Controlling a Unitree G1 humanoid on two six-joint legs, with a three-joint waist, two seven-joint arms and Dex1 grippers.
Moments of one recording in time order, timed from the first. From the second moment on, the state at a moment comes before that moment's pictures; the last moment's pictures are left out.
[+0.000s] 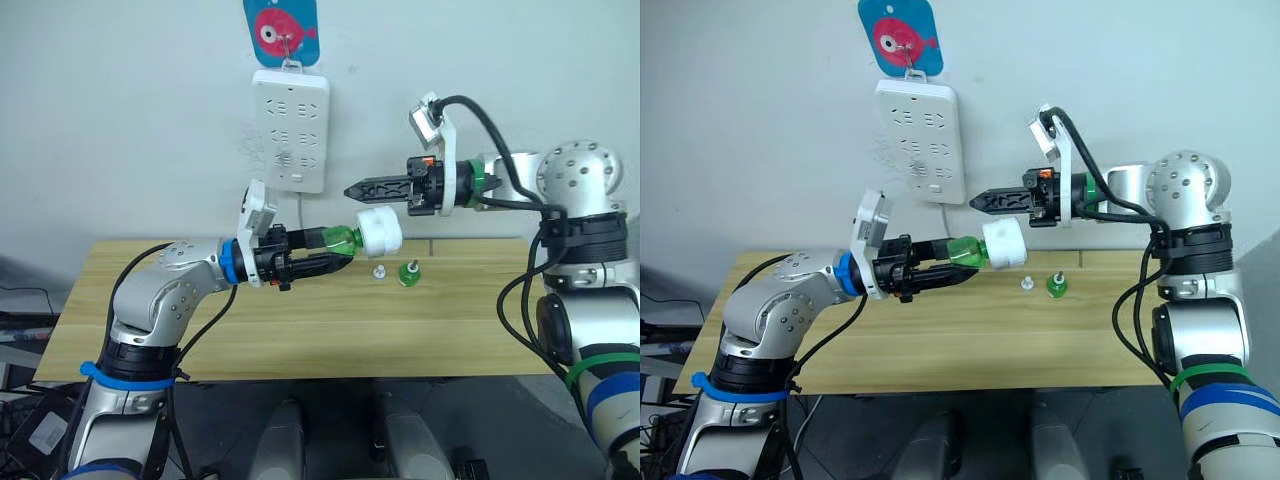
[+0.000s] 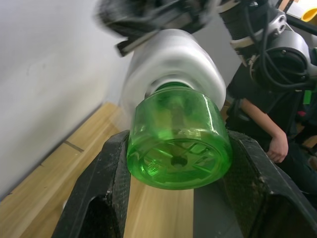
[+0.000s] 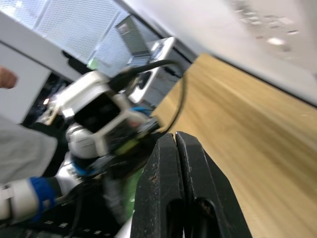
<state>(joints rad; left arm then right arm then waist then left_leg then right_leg) -0.52 0.55 0.00 -0.19 -0.74 0.71 -1.05 -1.15 -0.50 0.02 0.32 1.00 1.37 0.68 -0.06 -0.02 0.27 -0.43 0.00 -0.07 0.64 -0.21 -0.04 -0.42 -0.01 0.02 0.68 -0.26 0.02</state>
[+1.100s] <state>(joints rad) -0.51 0.60 0.09 -0.32 -0.90 0.83 -1.02 -0.89 -0.63 -0.14 0.07 1.04 1.58 0.90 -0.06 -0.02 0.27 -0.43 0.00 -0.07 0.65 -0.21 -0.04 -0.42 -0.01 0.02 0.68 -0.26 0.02</state>
